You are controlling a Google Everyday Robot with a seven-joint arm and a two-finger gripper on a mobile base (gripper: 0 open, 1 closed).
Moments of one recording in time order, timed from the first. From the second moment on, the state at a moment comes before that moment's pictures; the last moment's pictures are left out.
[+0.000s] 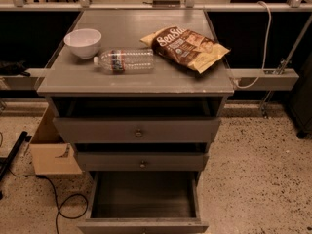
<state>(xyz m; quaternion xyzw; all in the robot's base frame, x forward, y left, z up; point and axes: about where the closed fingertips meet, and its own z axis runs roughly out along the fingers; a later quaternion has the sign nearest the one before) 0.321 -0.142 0.361 -0.31 0.82 0.31 0.36</state>
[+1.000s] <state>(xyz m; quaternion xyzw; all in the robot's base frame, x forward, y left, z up) 0.308 -0.090 0.325 -0.31 0.83 0.39 0.27</state>
